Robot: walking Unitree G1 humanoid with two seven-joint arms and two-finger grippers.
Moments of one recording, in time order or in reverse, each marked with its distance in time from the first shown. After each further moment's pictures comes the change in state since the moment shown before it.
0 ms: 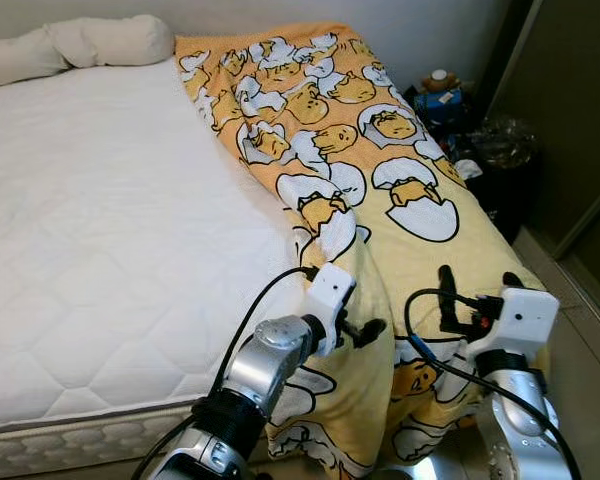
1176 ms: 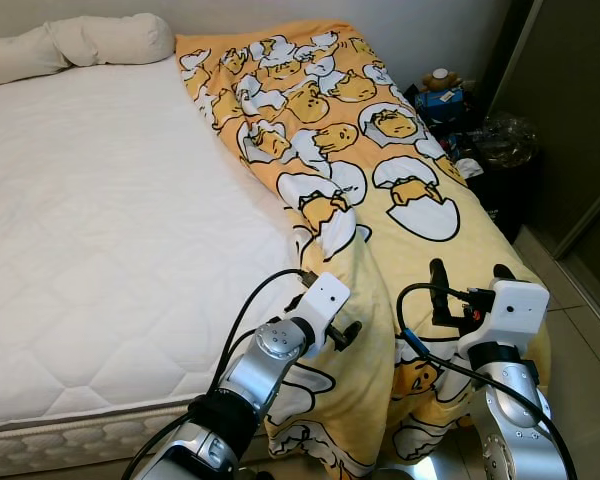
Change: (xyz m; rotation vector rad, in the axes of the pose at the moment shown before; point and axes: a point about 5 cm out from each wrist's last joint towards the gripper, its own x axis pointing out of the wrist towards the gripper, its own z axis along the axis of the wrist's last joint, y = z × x) left arm 0.001 0.011 -0.012 0.138 0.034 0.120; right arm 0.004 0.004 0.002 -0.002 -0.008 0.016
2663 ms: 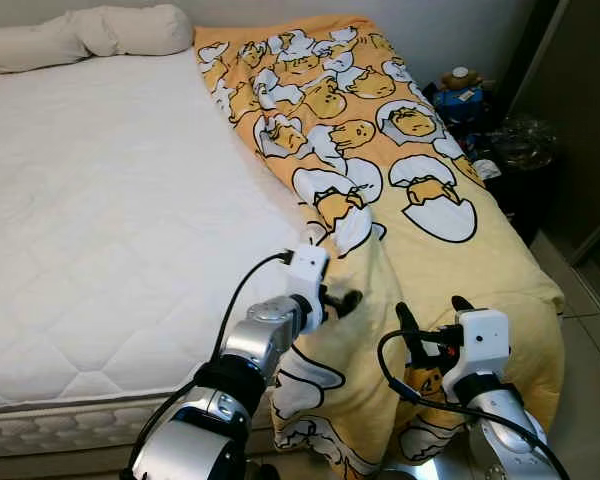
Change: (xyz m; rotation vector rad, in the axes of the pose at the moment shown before) left arm 0.010 0.019 0.018 -0.376 -0.005 -0.009; right arm -0.023 0.009 -0.032 -0.029 0.173 0.243
